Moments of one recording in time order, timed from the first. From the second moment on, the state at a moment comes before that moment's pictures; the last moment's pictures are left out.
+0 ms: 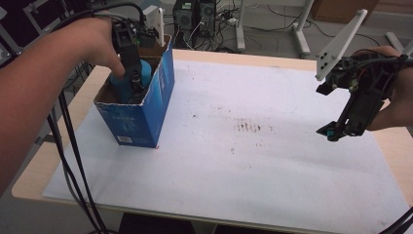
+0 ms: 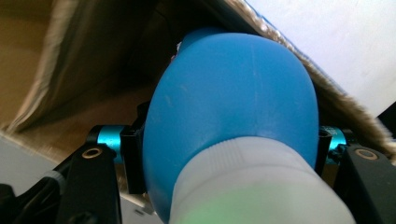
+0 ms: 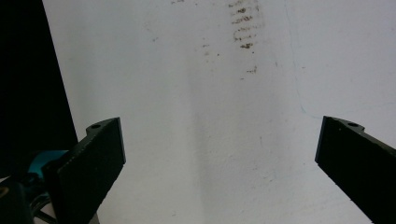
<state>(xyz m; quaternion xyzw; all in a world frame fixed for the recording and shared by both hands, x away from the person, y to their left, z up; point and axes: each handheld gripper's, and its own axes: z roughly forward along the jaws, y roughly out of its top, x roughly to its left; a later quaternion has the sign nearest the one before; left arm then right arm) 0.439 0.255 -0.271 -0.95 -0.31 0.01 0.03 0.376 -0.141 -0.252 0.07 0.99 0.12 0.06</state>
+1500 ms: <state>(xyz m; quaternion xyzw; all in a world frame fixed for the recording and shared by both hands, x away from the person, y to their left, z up) 0.427 0.260 -0.201 -0.95 -0.31 -0.02 0.01 0.375 -0.143 -0.259 0.07 0.99 0.10 0.06</state>
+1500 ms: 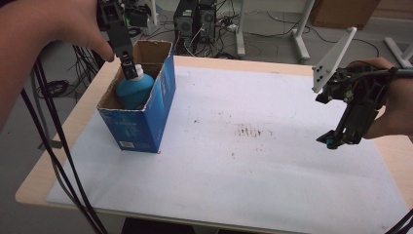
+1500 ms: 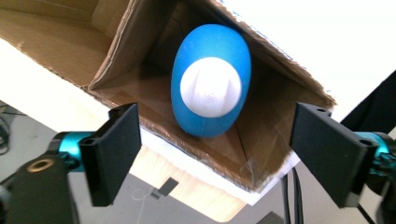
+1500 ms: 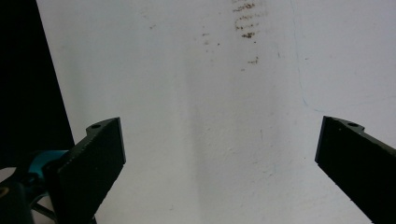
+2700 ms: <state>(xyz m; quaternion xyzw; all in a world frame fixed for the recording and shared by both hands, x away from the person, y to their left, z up) 0.397 0.170 -0.180 -0.99 -0.16 0.03 -0.01 0.390 -0.134 -0.248 0.05 0.99 0.08 0.03</state>
